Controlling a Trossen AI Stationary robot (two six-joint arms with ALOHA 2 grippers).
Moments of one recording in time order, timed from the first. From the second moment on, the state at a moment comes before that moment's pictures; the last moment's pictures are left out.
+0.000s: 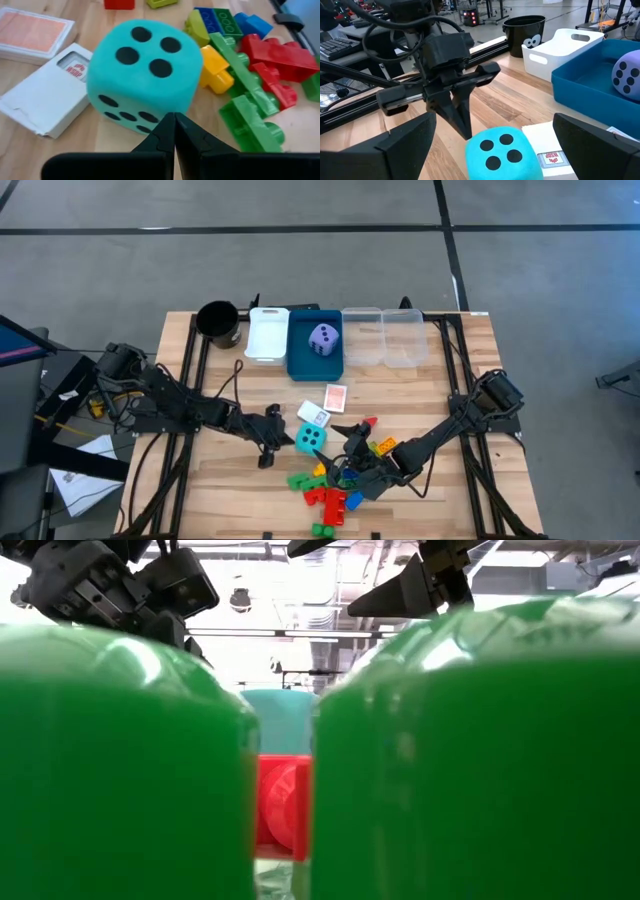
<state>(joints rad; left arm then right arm) -0.35 1.44 0.53 0.27 -0.16 -0.29 0.59 1.89 1.13 0.26 1.10 0.65</state>
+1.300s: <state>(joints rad) -0.26 1.44 0.53 0.19 -0.20 -0.27 0.59 1.89 1.12 0.02 0.89 0.71</state>
